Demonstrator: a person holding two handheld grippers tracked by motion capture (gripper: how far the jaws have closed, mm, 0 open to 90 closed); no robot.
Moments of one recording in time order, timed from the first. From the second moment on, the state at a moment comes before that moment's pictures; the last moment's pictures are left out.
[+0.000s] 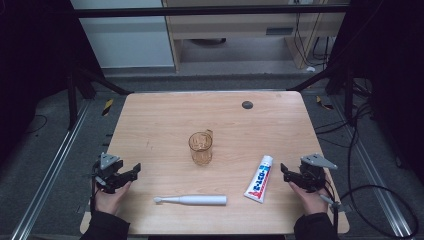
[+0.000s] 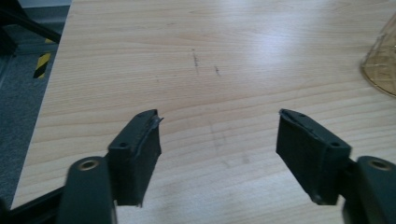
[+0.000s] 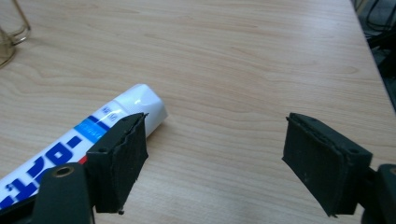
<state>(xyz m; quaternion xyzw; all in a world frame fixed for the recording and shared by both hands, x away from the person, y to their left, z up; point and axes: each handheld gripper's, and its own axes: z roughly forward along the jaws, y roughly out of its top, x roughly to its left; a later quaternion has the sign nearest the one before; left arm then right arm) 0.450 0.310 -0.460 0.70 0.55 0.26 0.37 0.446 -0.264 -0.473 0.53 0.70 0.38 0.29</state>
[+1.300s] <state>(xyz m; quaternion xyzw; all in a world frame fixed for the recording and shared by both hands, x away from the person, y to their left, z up) 0.397 0.234 -0.462 0.81 0.43 0.15 0.36 0.424 -0.173 -0.463 0.42 0.78 0.42 0.18</state>
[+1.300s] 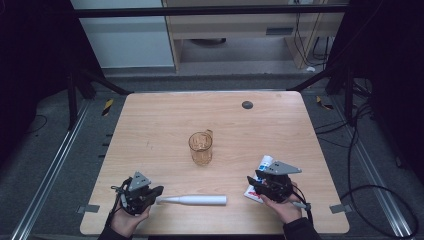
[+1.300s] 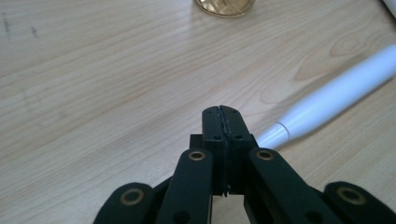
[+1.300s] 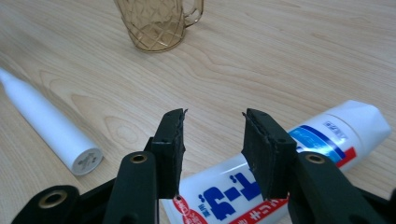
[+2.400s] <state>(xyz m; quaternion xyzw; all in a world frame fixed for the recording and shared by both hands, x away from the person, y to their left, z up) 0.388 0.213 -0.479 0.85 0.40 0.12 0.31 0.423 -0.103 -0.480 0.36 0.83 0.41 0.11</state>
